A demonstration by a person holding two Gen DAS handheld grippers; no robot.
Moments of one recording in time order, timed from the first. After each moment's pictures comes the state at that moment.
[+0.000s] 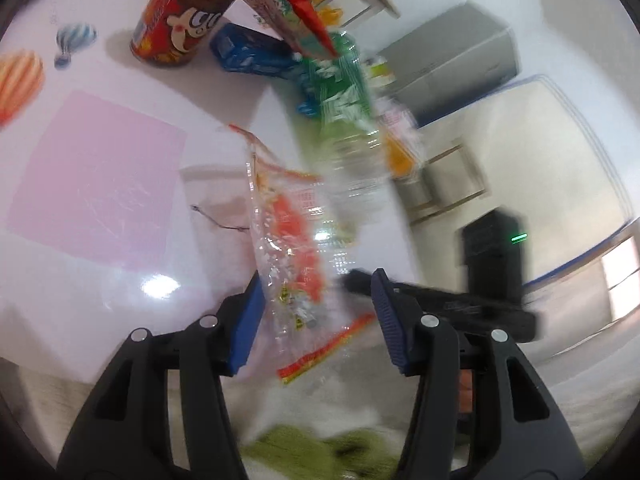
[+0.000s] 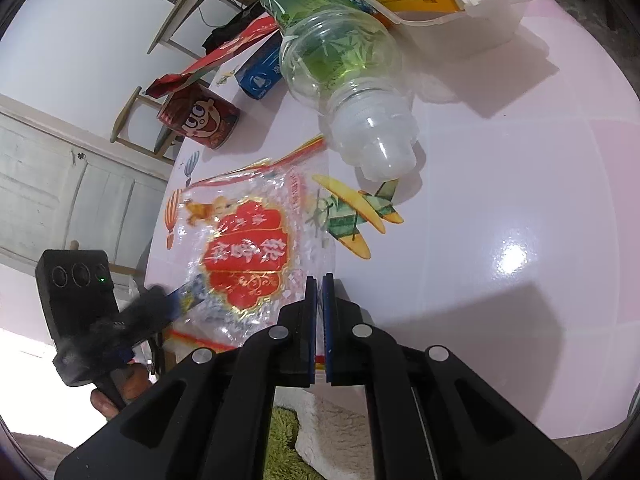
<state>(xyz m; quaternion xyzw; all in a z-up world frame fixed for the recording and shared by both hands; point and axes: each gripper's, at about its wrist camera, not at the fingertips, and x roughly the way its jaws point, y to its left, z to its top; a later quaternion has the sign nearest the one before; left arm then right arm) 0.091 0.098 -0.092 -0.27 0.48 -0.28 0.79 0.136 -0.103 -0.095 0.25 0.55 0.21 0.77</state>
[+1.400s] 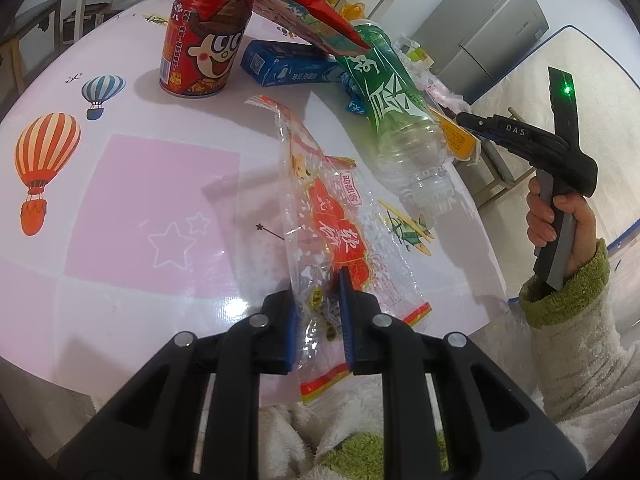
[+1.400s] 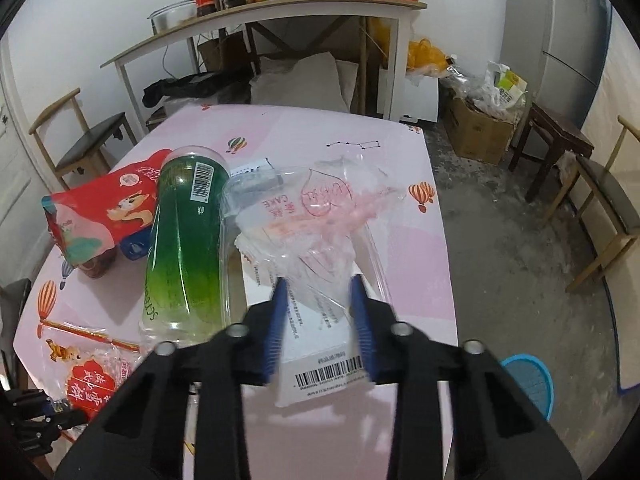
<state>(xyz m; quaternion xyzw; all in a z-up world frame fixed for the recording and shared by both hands) 0.092 0.093 -0.091 -0.16 0.48 -0.22 0.84 0.237 -0.152 -0.012 0.01 0.41 0.03 0.91</state>
